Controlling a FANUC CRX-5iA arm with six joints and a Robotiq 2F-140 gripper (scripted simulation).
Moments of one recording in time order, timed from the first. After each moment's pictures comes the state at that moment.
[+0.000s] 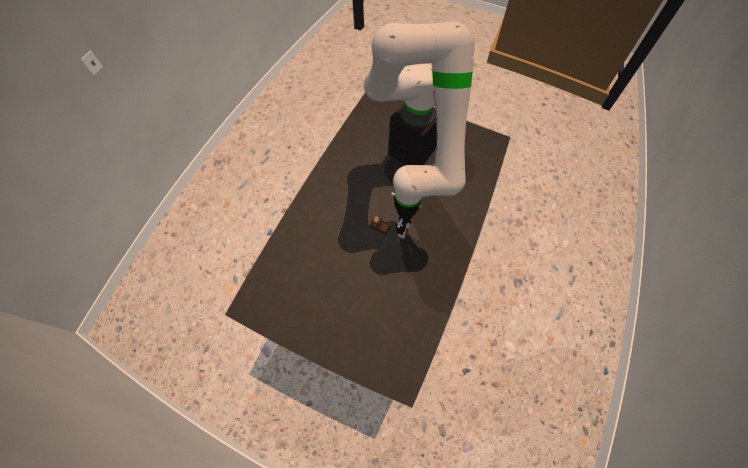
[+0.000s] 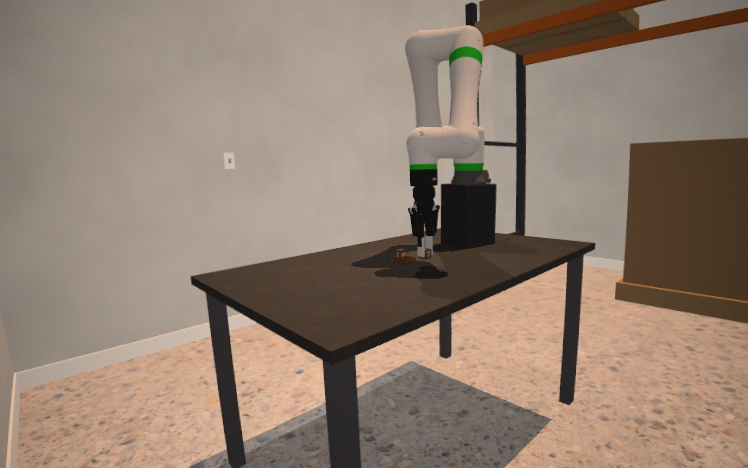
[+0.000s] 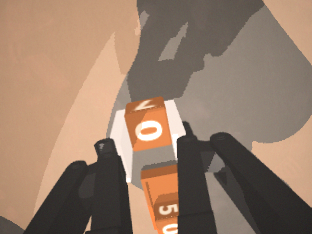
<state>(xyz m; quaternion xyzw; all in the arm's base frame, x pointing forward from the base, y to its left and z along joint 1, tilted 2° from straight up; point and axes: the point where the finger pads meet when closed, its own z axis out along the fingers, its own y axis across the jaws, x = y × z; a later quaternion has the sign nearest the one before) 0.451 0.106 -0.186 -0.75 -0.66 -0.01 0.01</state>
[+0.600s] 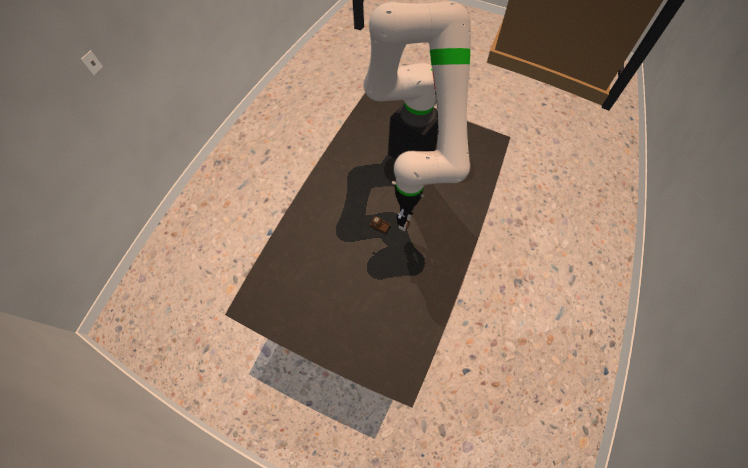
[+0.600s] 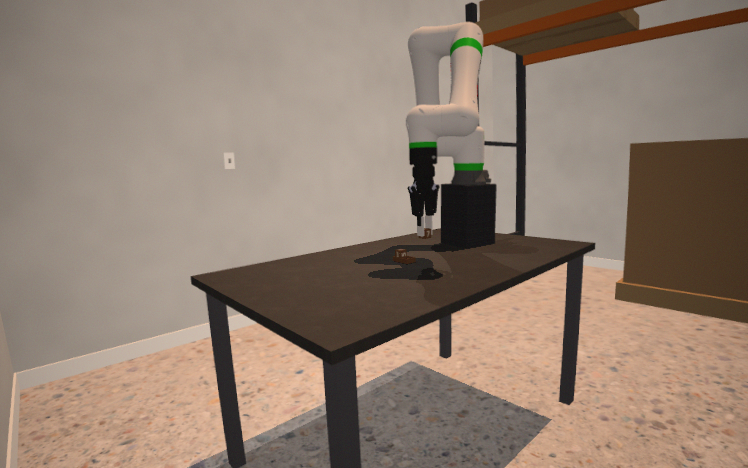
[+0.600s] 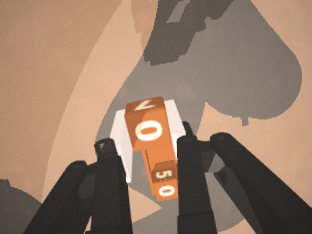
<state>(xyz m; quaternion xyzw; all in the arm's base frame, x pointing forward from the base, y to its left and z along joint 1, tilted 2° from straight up) 0.451 0.104 -0.116 -0.75 -0.66 -0.01 0.01</state>
